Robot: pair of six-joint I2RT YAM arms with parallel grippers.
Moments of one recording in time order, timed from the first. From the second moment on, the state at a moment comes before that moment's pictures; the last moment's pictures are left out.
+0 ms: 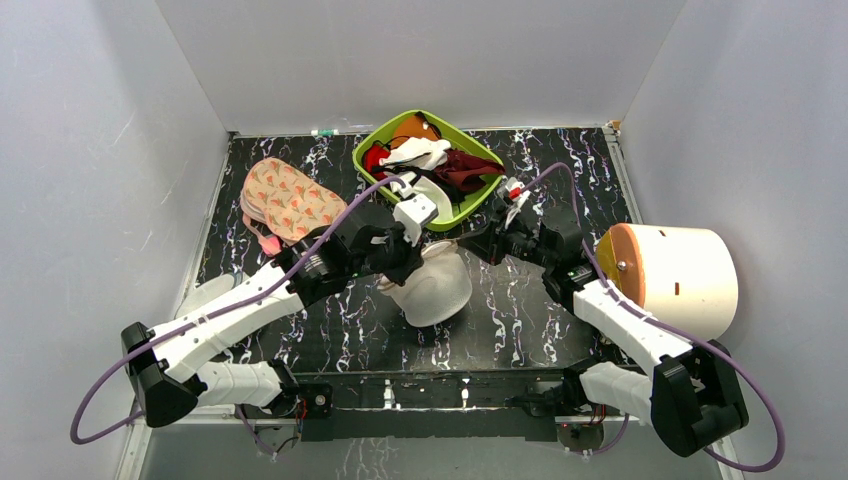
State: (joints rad) left arm -0.94 1.19 1.16 -0.58 -0.02 -0.10; right arm 0.38 1.09 0.59 0.36 -0.65 0.21
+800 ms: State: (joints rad) left arm -0.94 1.35 1.26 -0.59 -0.01 -0.13; right arm 0.46 1.05 0.59 0.42 -0.80 0.21
